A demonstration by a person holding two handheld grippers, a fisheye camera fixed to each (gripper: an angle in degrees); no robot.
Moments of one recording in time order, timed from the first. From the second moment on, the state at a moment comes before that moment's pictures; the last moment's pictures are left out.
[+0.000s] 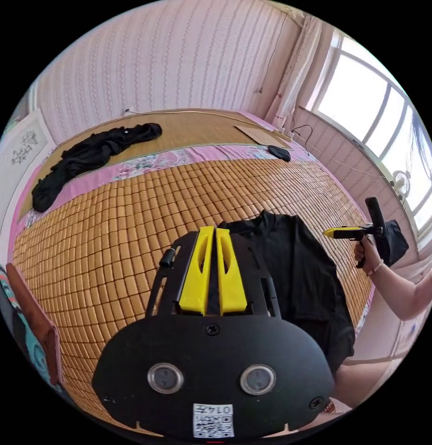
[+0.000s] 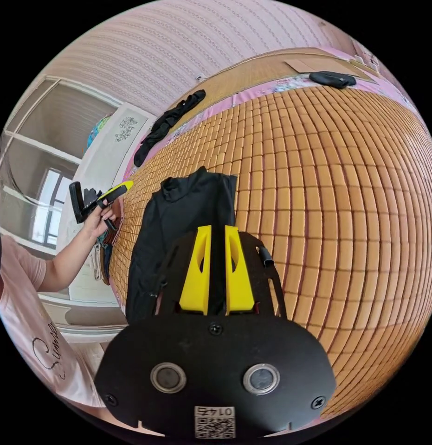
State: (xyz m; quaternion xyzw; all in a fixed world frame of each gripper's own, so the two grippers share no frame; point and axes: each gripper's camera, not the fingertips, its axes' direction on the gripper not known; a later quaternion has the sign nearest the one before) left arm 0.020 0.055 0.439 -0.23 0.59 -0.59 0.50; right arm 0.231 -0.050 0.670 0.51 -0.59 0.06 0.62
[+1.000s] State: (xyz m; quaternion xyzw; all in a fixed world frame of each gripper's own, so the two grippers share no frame) left arm 0.012 0.119 0.506 -0.32 0.60 -0.59 0.44; right arm 0.328 -0.120 0.600 0.49 -0.58 0.06 0.65
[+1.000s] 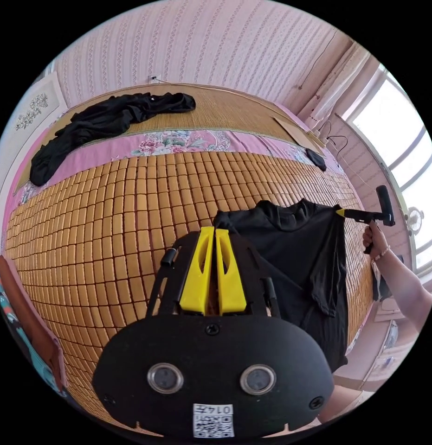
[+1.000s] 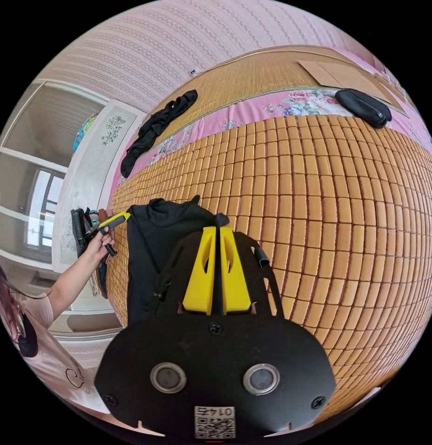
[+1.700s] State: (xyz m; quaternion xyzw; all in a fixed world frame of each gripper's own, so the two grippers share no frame) left arm -0.198 0.186 0.254 -0.20 0.67 -0.61 0.38; right arm 0.206 0.119 0.734 0.48 -0.71 -0.05 0.51
